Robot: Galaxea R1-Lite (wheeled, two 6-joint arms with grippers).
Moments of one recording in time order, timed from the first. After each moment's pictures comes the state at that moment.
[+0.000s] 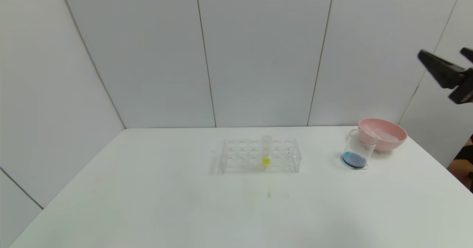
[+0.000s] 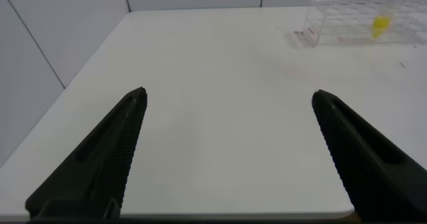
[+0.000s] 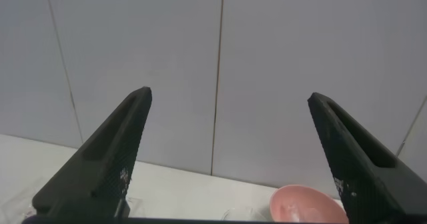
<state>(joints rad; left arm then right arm) 0.00 0.00 0.00 0.00 0.00 0.00 0.04 1.38 -0.69 -1.03 0.14 0.01</state>
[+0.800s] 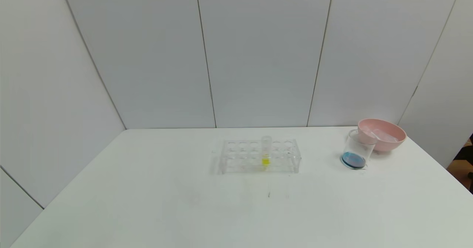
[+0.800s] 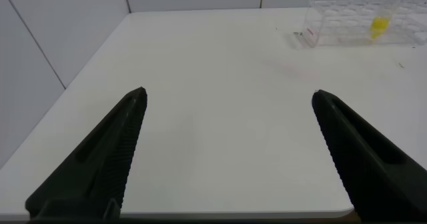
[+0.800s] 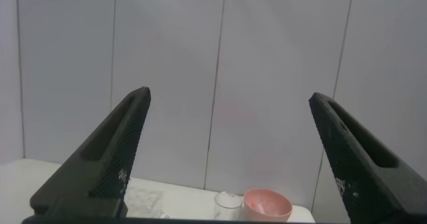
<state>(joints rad) 0.00 0.00 0.00 0.00 0.00 0.00 0.03 0.30 -0.66 -0.25 0.12 -0.01</state>
